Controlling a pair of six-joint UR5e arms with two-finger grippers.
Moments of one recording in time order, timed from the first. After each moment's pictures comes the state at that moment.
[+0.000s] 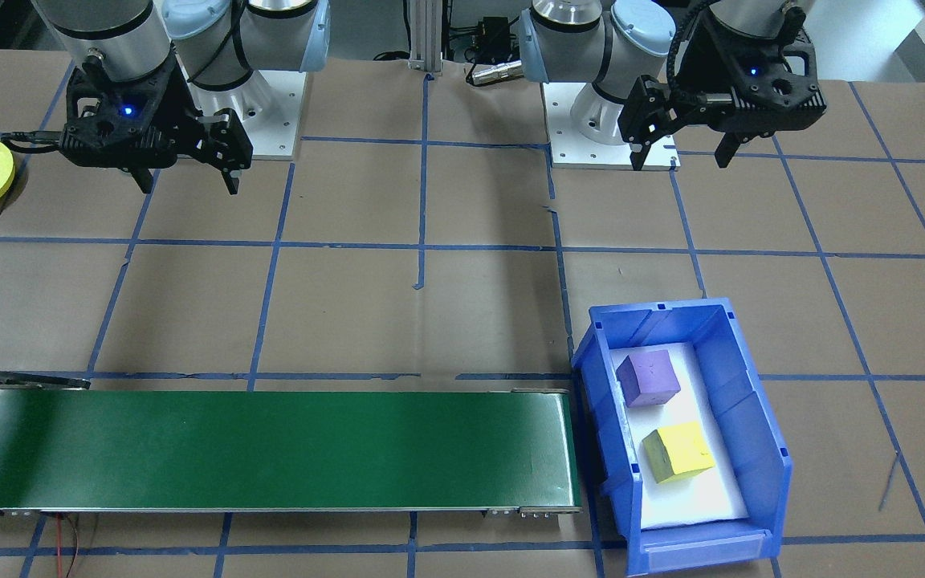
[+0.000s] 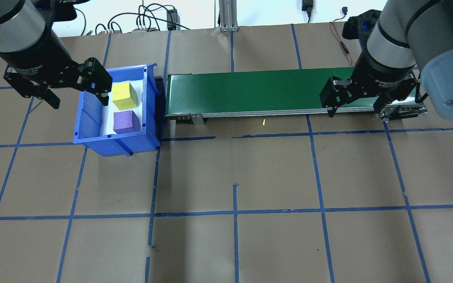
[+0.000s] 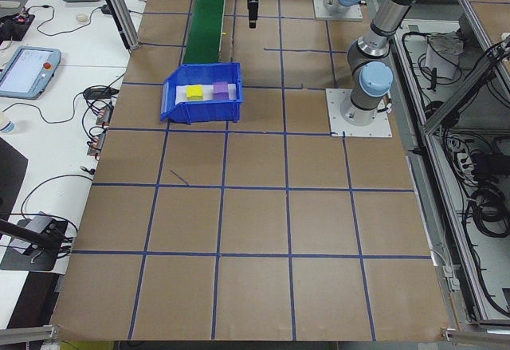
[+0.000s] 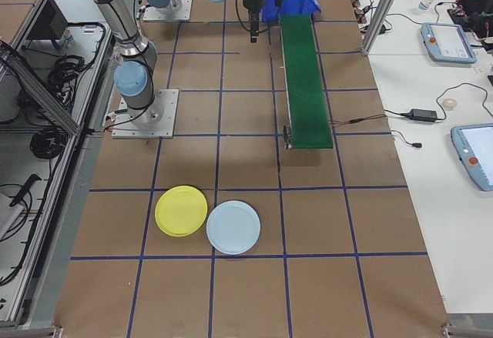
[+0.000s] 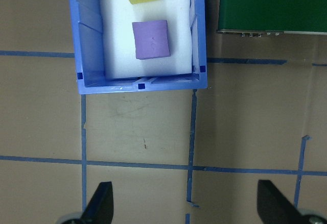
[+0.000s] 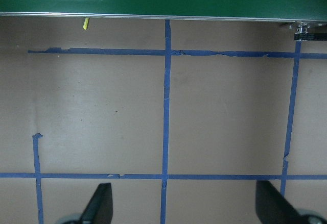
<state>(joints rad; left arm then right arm) -1.53 -1.48 -1.56 -1.67 1.61 0.00 1.56 -1.67 1.71 -1.62 -1.59 -0.04</state>
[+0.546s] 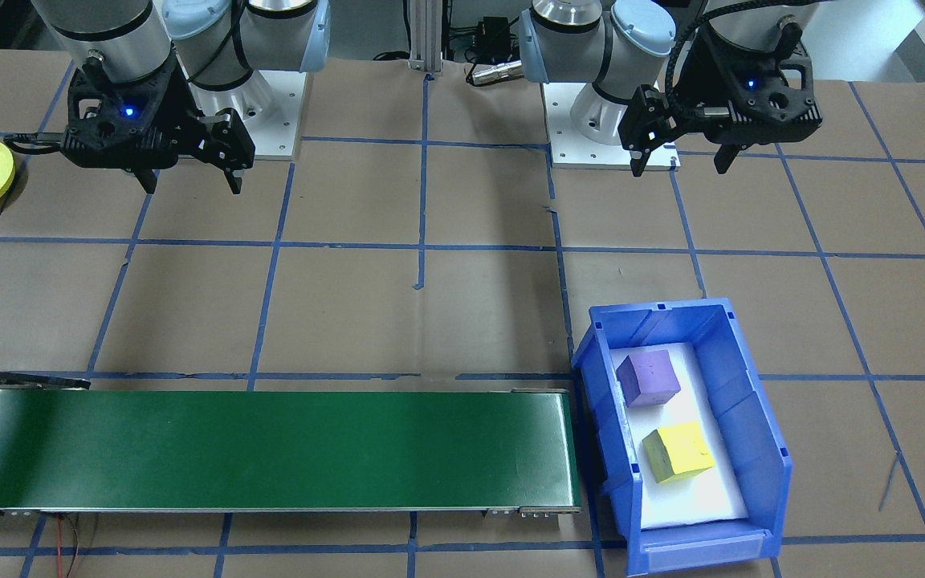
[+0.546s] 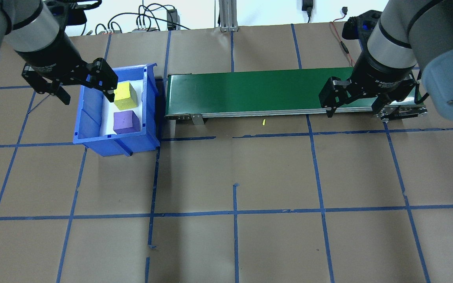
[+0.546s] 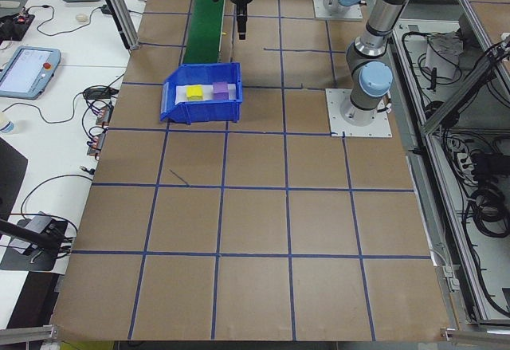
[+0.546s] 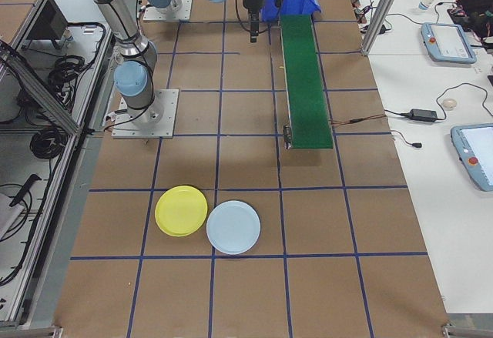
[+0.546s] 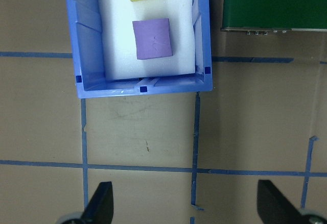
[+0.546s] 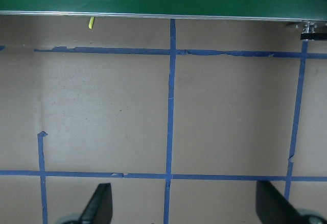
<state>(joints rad) -1.50 -1.61 -1.57 -1.54 1.58 0.05 1.56 -1.67 1.72 -1.62 -1.57 -0.06</state>
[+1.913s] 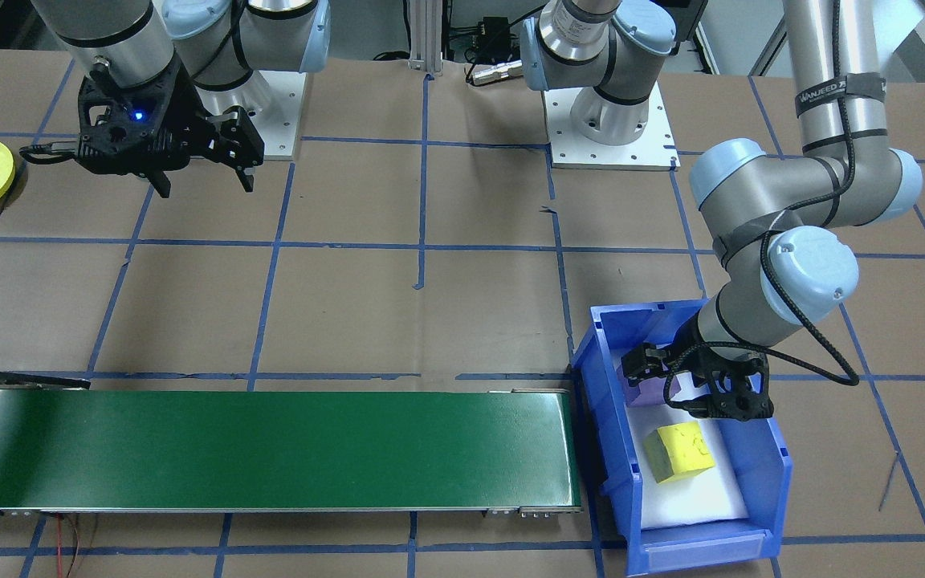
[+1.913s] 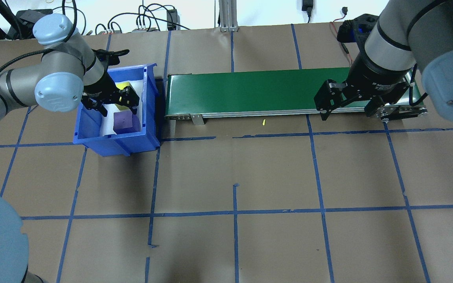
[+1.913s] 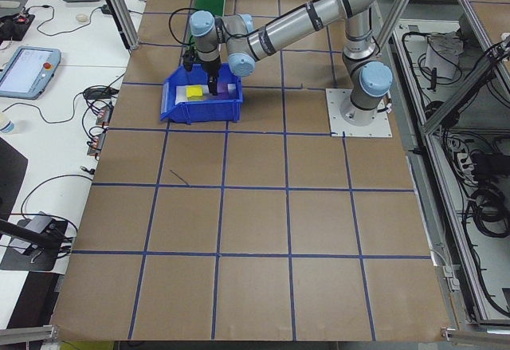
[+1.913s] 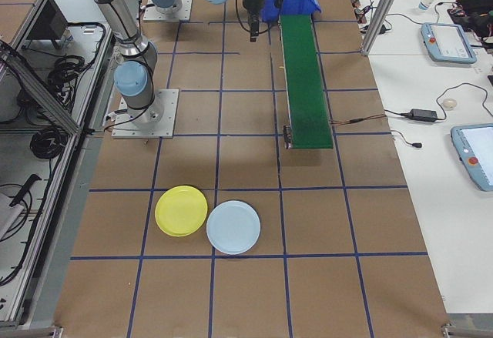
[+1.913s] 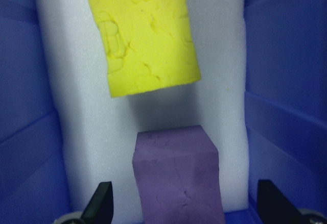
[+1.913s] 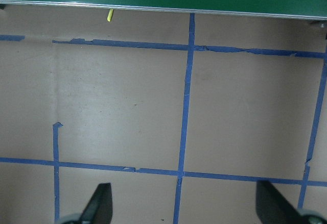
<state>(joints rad) -1.41 -1.96 -1.71 -1.10 1.55 0.16 1.56 -1.67 1.72 -1.61 -1.52 -0.09</state>
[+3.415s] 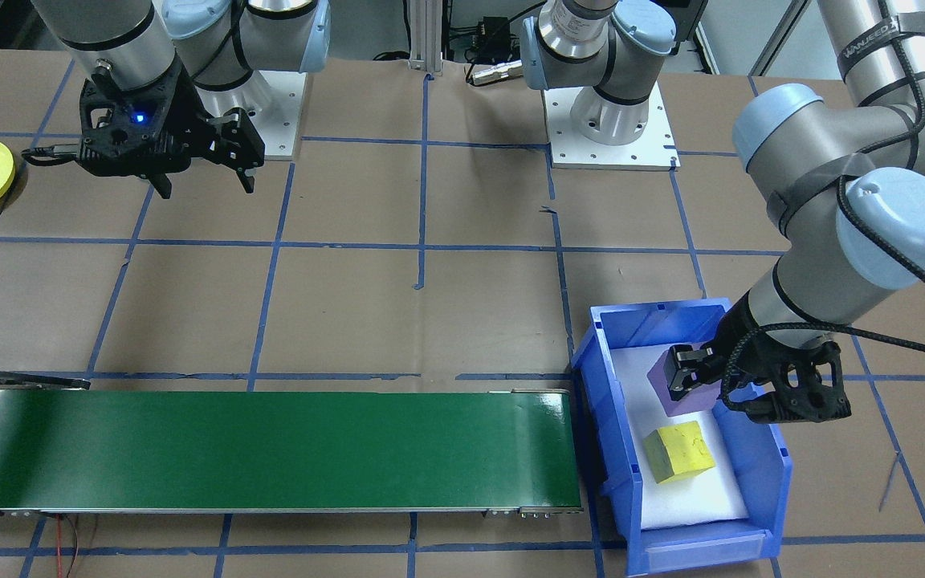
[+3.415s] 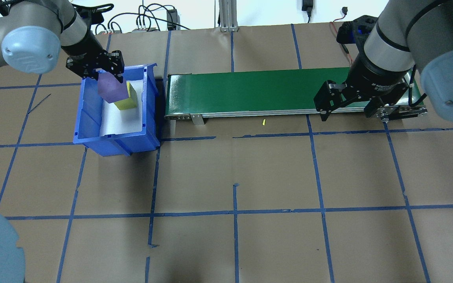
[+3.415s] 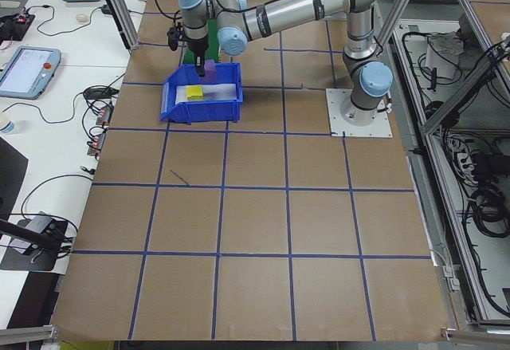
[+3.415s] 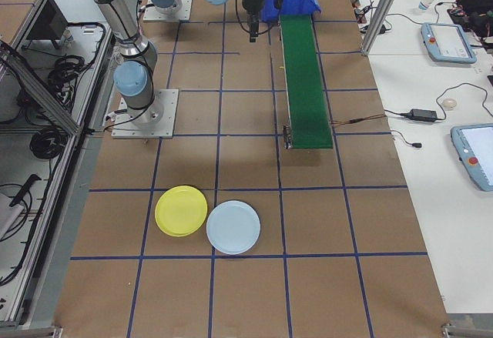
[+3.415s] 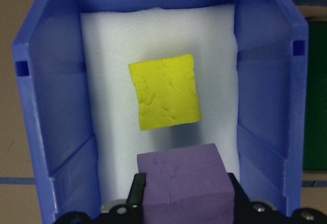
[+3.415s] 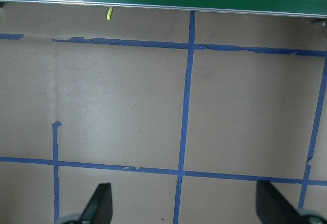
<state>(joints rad) -1.43 -1.91 -1.48 -1.27 1.50 0.07 1.56 -1.66 1.73 -1.61 -1.52 -0.09</state>
